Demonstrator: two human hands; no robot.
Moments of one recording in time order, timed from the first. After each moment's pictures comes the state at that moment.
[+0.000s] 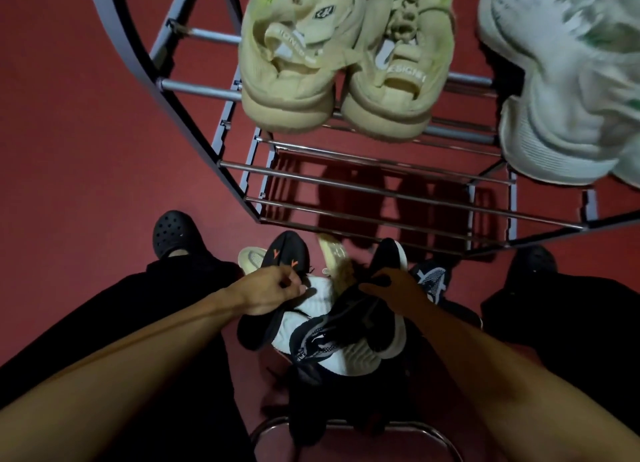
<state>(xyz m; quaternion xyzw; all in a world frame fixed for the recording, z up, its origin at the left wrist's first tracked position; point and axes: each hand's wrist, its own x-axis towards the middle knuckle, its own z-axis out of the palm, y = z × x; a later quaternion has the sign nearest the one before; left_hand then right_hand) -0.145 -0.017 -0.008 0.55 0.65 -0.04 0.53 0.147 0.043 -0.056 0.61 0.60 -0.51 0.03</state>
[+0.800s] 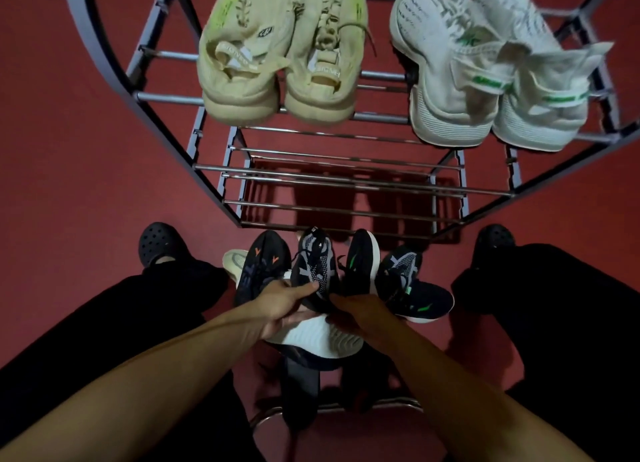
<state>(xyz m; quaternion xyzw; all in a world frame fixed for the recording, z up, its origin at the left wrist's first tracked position) -0.056 -0.056 0.023 0.07 0.61 0.25 0.75 0.135 -0.049 -0.008 0.61 0.21 -0.75 -0.13</state>
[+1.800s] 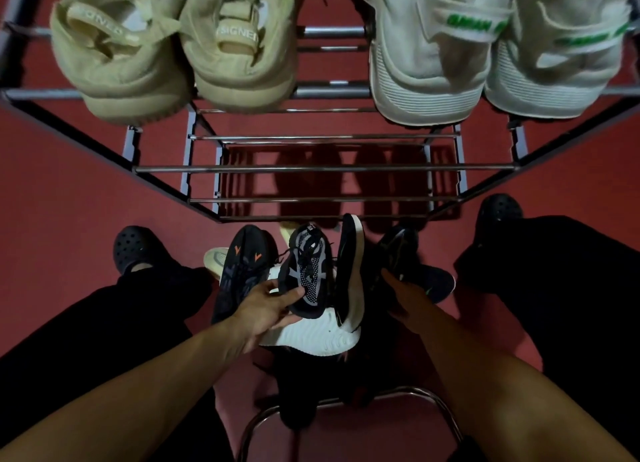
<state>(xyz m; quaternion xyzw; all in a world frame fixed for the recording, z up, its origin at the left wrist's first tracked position) -0.044 -0.051 -0.011 0.10 0.65 0.25 0.71 0.240 -0.018 -0.115 0.73 0.07 -0.66 -0.18</state>
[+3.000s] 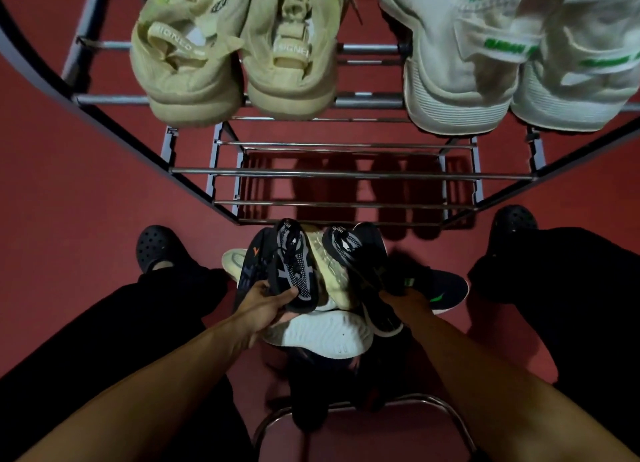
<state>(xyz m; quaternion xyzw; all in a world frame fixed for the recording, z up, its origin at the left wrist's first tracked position) -0.092 -0.066 -0.054 0.08 0.67 0.30 0.67 0.214 -0.023 -0.109 0.78 0.30 -0.54 -0.02</state>
